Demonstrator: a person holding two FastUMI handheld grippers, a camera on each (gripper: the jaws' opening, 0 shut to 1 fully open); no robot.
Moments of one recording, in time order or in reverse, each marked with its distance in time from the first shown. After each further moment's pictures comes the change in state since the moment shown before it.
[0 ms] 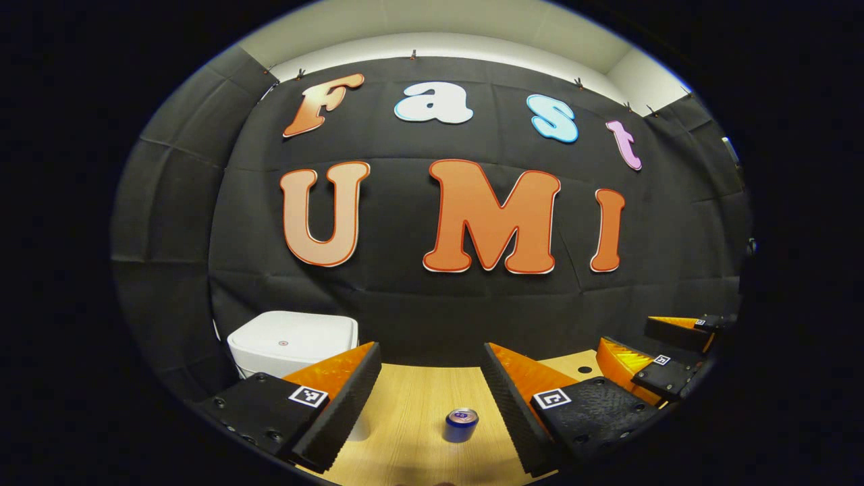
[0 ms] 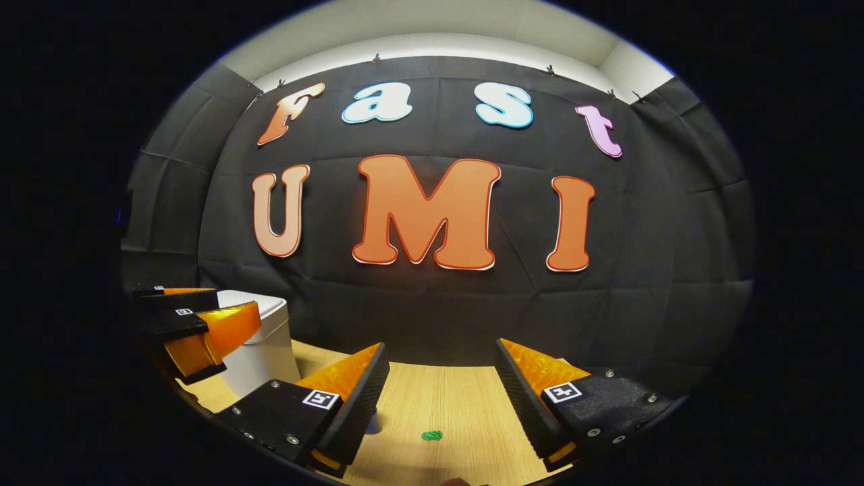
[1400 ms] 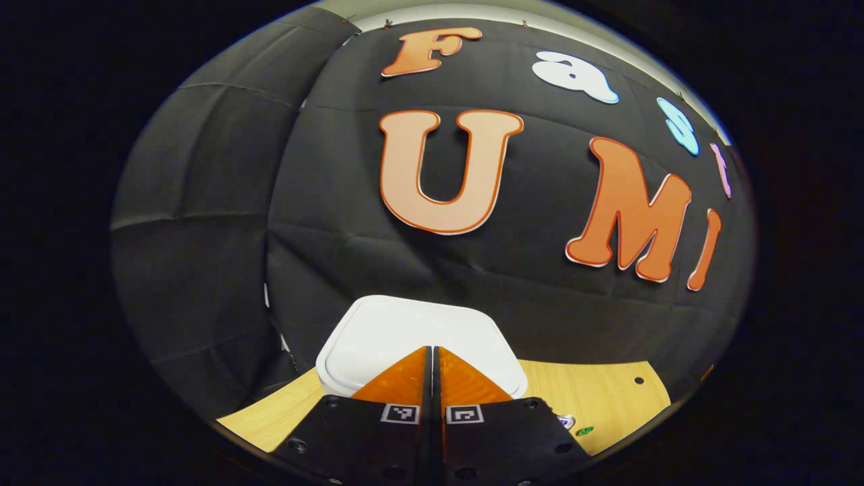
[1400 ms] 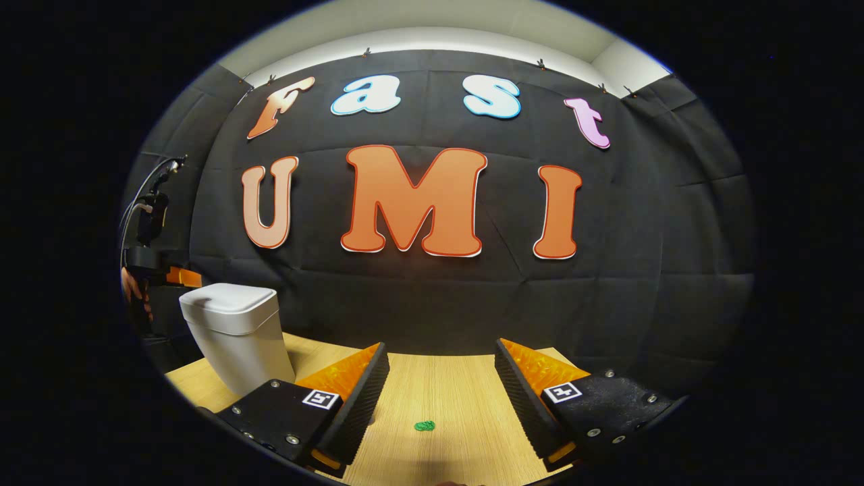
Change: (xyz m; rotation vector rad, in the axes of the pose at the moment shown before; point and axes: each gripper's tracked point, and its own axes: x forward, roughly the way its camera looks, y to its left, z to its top) left arm 0.093 0.226 -0.042 -0.157 0.244 0.167; right arm -0.009 -0.012 -0.016 0.013 0.042 -0.046
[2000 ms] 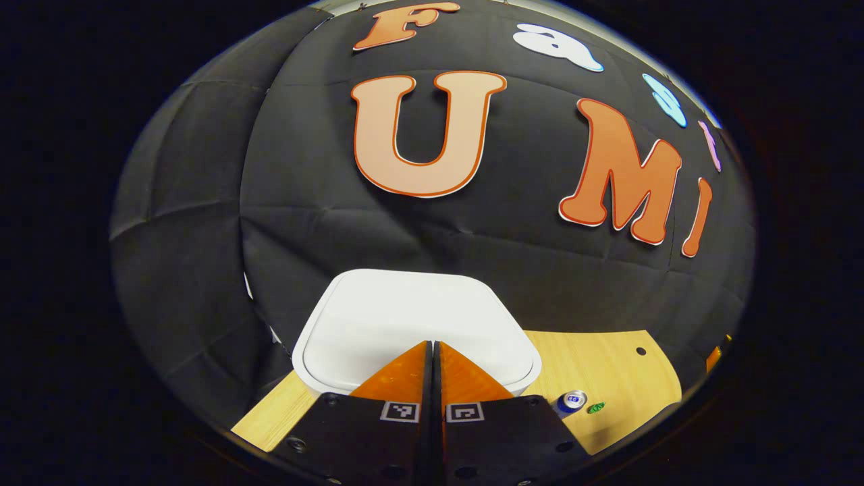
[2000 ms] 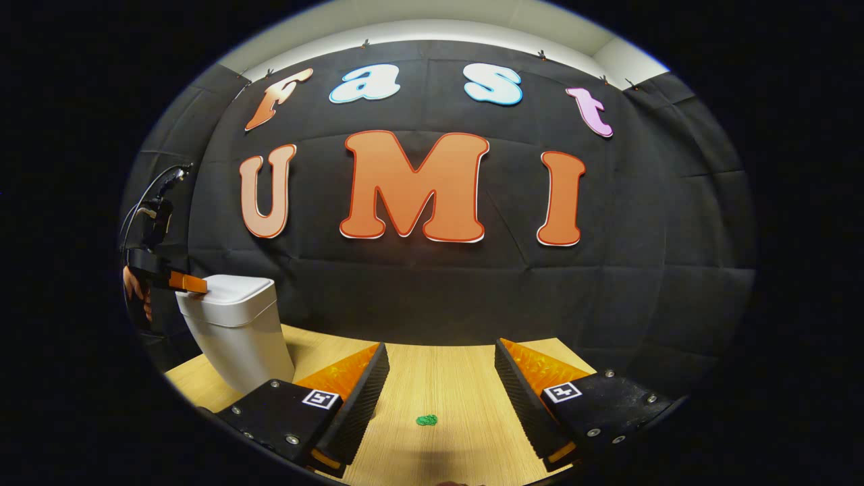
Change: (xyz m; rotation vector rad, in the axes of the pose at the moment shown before) left arm 0.016 0.002 -0.018 0.100 0.090 -0.007; right arm 0.011 0.007 -0.020 0.007 0.054 0.014
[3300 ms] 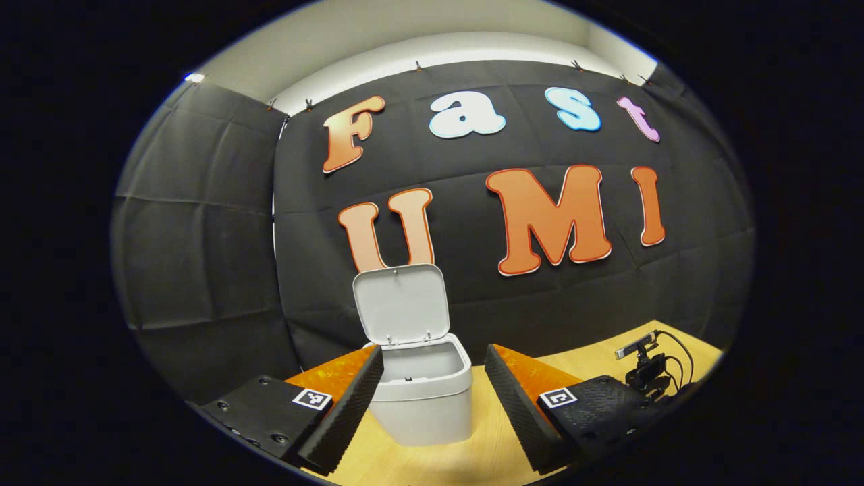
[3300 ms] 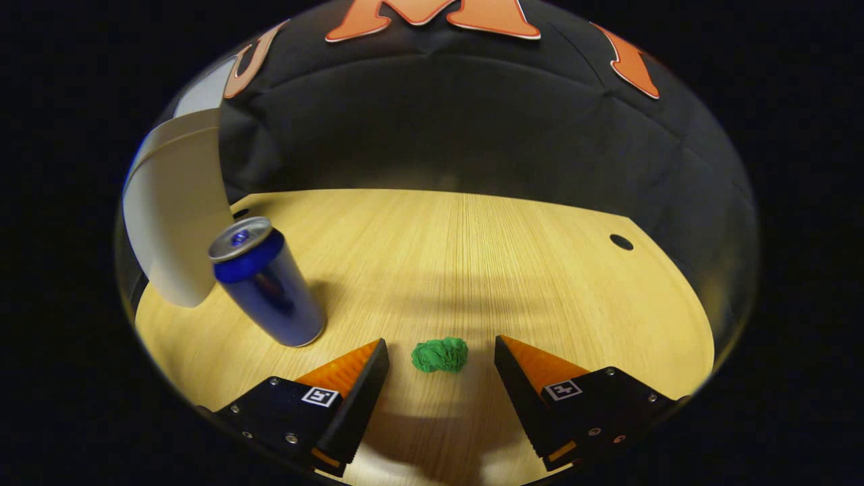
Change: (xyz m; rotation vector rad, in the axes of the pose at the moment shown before) left arm -0.206 -0.090 0.044 0.257 -0.340 0.095; right arm 0.138 0.023 -0.296 -0.036 0.597 0.120
